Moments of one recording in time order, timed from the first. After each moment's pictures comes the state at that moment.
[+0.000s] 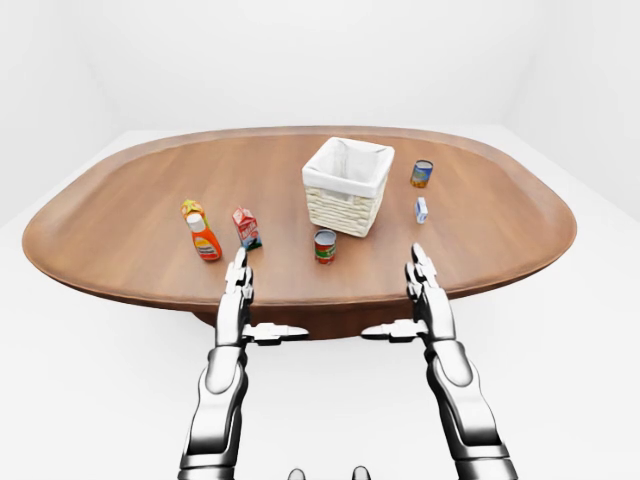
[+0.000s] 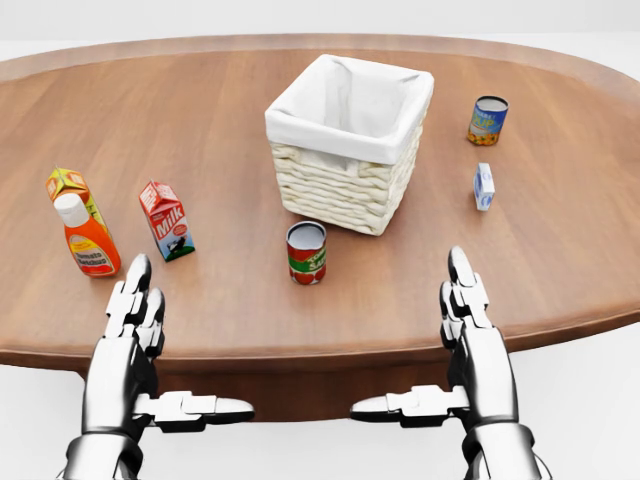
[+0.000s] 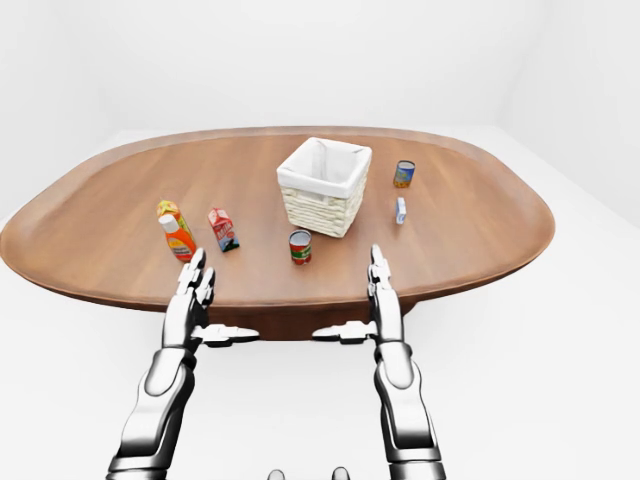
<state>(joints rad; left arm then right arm) 0.00 0.01 0.02 -0.01 -0.01 0.00 -0.02 0.01 -0.01 0.00 -0.03 -0.02 0.01 0.01</state>
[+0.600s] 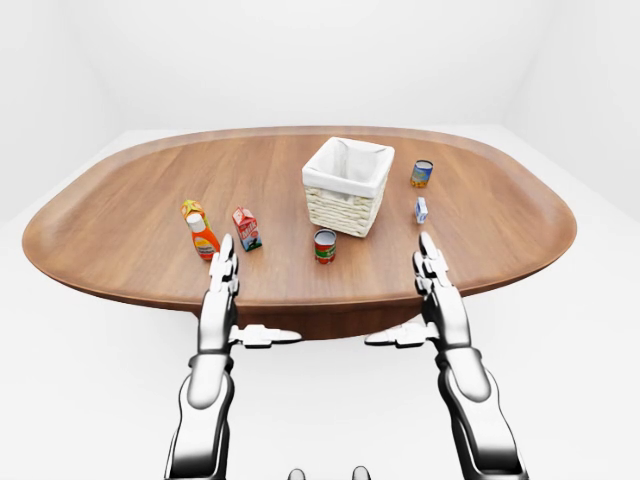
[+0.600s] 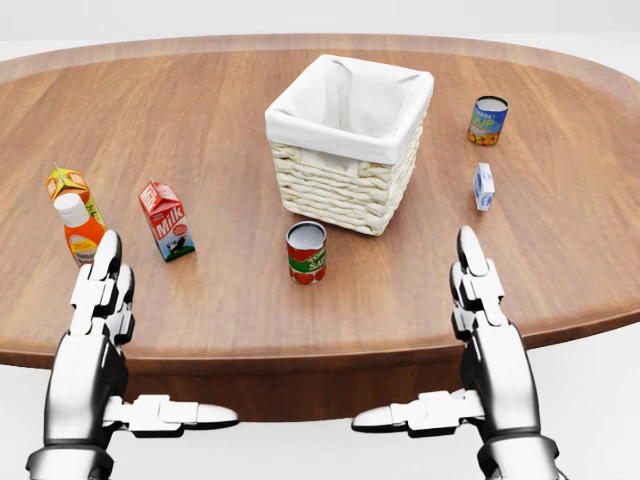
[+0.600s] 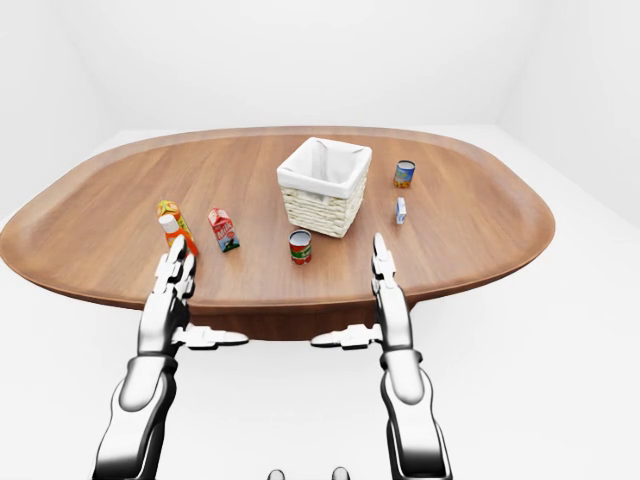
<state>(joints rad) 0.08 0.02 0.03 -0.22 0.10 -0.01 -0.04 0.11 -0.01 0.02 -0.29 -0.10 0.07 0.04</state>
